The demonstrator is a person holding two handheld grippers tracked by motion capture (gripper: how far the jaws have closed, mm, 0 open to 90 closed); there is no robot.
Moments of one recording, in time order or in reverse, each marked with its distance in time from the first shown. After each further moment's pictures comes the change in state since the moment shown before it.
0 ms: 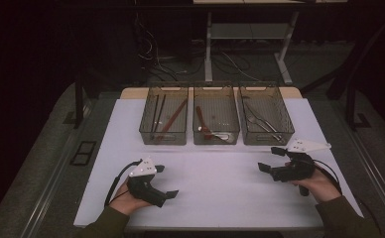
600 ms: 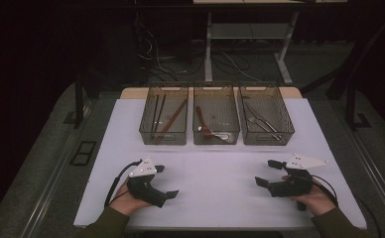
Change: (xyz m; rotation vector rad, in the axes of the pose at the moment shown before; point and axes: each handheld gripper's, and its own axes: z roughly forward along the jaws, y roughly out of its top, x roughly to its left) left arm -0.001 0.000 0.000 -0.001 0.002 0.002; right arm 0.026 -0.028 -0.003 -0.019 0.032 0.006
